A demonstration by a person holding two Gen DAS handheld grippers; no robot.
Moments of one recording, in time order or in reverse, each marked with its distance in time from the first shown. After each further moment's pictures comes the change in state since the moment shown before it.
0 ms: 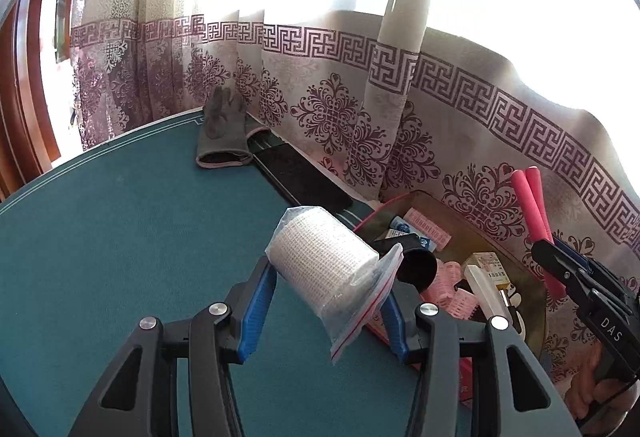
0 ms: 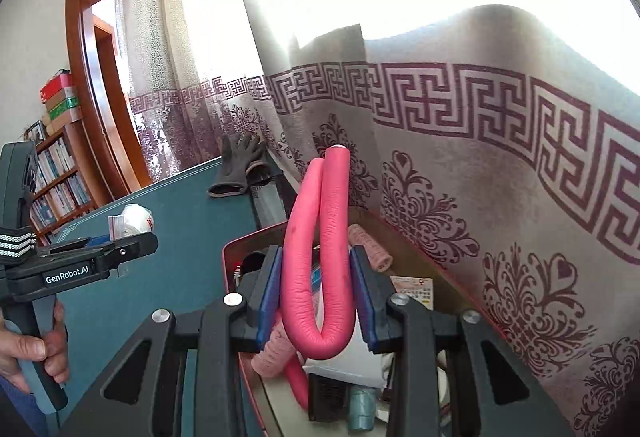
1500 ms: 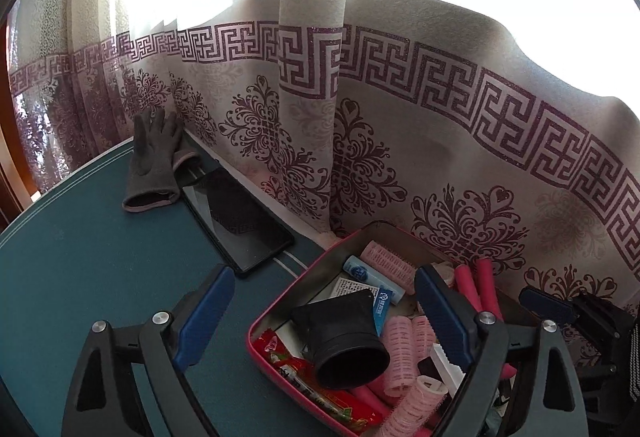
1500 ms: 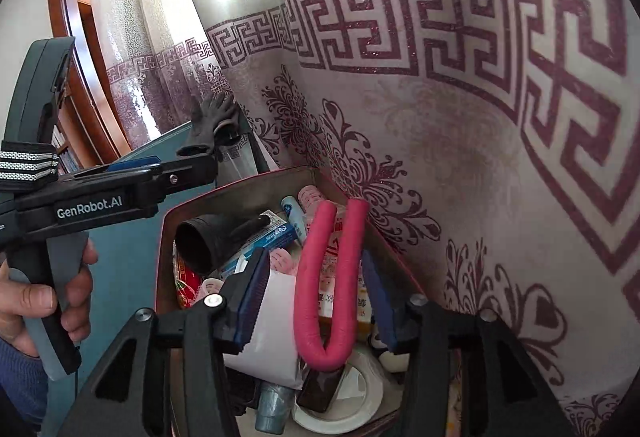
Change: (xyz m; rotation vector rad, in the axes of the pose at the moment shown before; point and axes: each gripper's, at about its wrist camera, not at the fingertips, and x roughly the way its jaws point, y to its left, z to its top) left arm 0.076 -0.056 0.053 0.100 0.042 -0.020; right arm 0.056 -0.034 0.005 -0.043 0.237 -0.014
